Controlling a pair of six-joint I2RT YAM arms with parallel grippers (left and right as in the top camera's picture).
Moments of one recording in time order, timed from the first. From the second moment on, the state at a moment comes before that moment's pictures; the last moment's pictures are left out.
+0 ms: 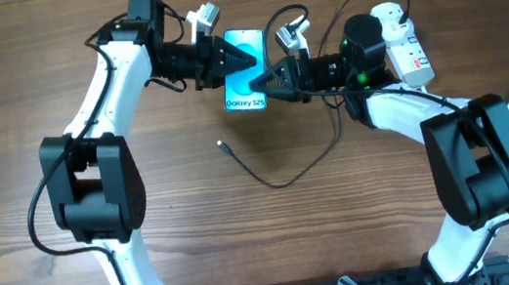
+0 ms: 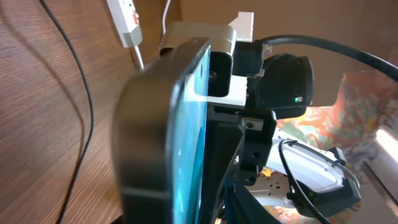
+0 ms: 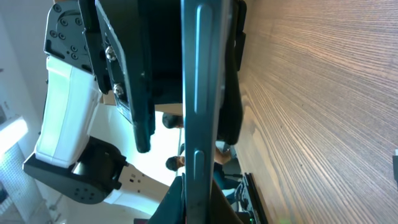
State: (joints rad) left arm -0.16 2.11 1.73 -1.01 1.38 -0.10; right arm 0.27 1.92 0.98 0.83 -1.35 1.32
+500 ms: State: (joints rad) left arm -0.17 2.11 1.72 -1.01 1.40 -0.10; right arm 0.26 1.92 0.99 0.83 -1.42 1.31
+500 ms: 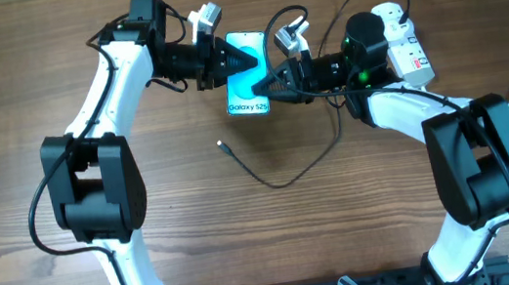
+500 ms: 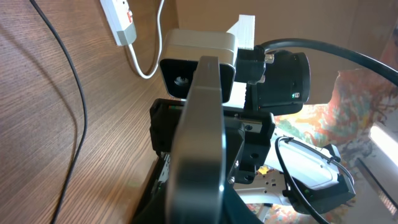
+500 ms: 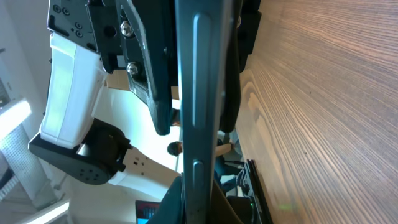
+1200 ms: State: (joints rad) left arm -0.17 2.11 1.72 -1.23 1.18 -0.11; right arm 0.16 1.92 0.99 0.90 -1.47 1.32
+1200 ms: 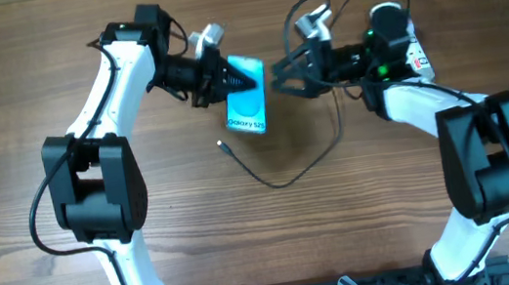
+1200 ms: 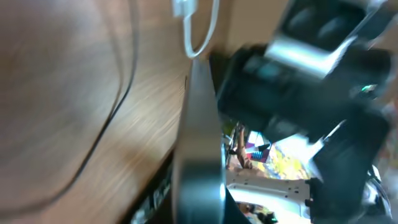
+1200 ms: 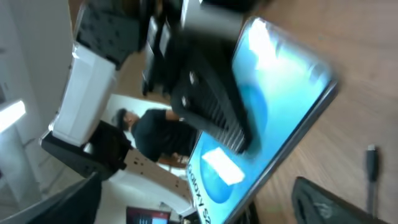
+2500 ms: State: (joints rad) left arm -0.29 2.06 1.72 -1.68 1.22 0.19; right arm 0.17 1.26 1.01 -0.78 -0.31 0.36
